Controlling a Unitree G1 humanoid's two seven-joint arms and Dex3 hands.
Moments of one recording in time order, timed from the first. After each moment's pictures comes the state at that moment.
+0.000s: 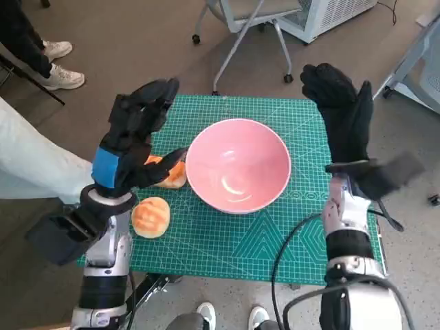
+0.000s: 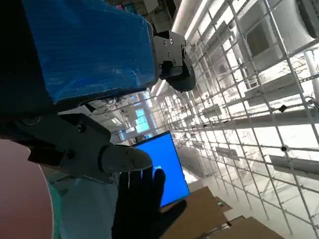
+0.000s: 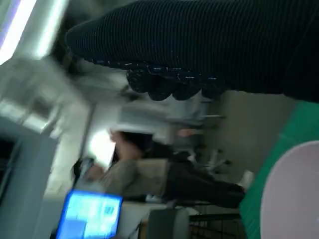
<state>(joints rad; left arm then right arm) -0.42 0.16 0.12 0.15 -0.29 -0.48 -0.39 -0.82 -0.11 -0.28 0.90 0.23 -0.75 0.51</state>
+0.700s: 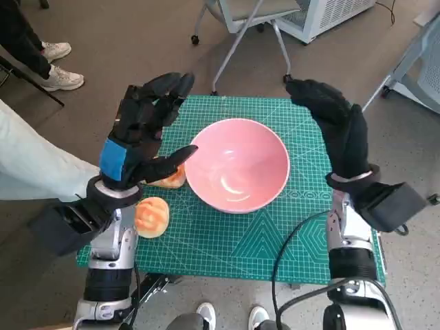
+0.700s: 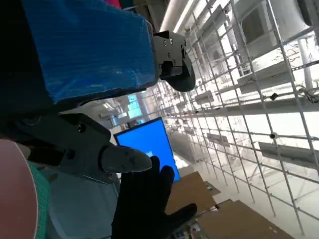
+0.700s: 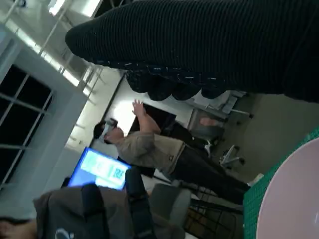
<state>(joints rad) -0.47 0.15 0.11 0.17 -0.32 -0.46 -0.45 -0.71 -0.12 -0.17 0.68 0.23 -0.75 0.53</state>
